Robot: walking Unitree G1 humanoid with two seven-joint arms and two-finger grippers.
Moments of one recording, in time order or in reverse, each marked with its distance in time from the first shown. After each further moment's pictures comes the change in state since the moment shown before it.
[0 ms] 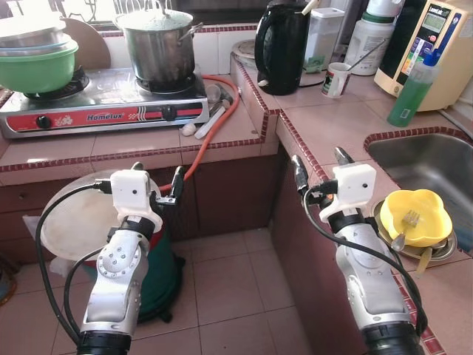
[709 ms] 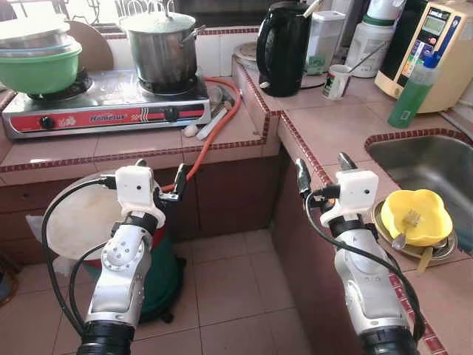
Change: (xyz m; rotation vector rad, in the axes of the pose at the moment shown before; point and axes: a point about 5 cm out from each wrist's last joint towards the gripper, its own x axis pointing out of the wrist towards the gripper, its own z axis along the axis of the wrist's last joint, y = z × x) left arm 0.009 -0.004 0.002 -0.001 -0.020 -0.038; right arm -0.008 0.002 -0.006 0.023 0.004 -0.044
